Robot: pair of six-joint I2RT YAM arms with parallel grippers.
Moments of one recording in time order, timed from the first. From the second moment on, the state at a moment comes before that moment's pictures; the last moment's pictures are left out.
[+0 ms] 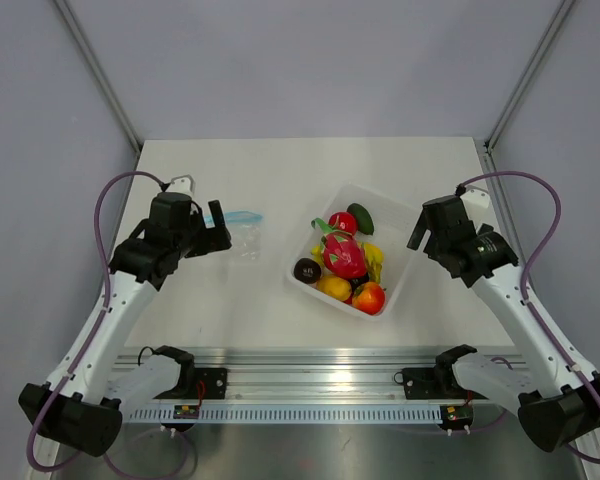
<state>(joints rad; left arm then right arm) -0.31 0.98 1.05 -0.78 -0.13 -0.42 0.38 1.03 1.08 -0.95 0.53 0.65</state>
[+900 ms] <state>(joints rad) -0.31 1.02 1.00 -0.79 0.07 -0.37 0.60 1.04 1.04 -0.66 -0.18 0.47</state>
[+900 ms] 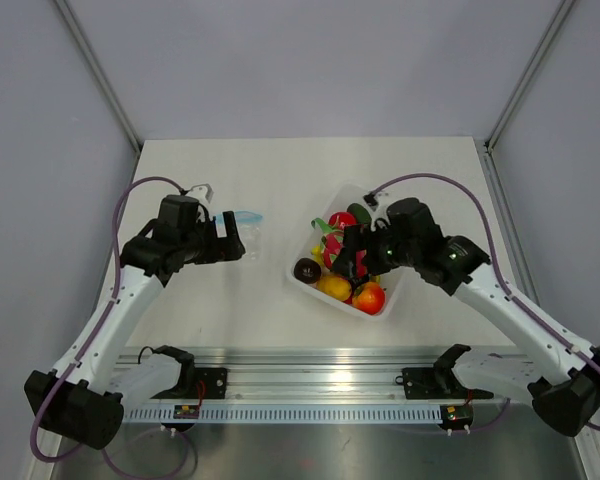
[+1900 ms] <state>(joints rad) -0.31 1.04 1.00 -0.79 0.08 -0.35 0.69 1.48 1.21 -0.74 0.39 0.61</state>
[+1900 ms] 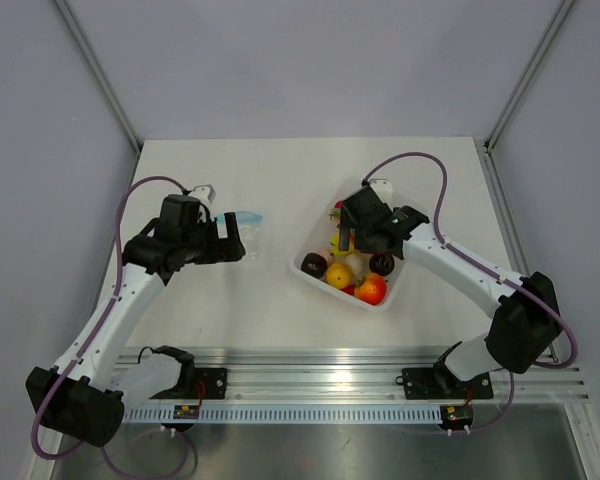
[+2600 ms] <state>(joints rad) -0.31 1.22 1.12 -0.83 -0.06 -0.39 0.59 1.39 1.28 -0.75 0.35 0.58</state>
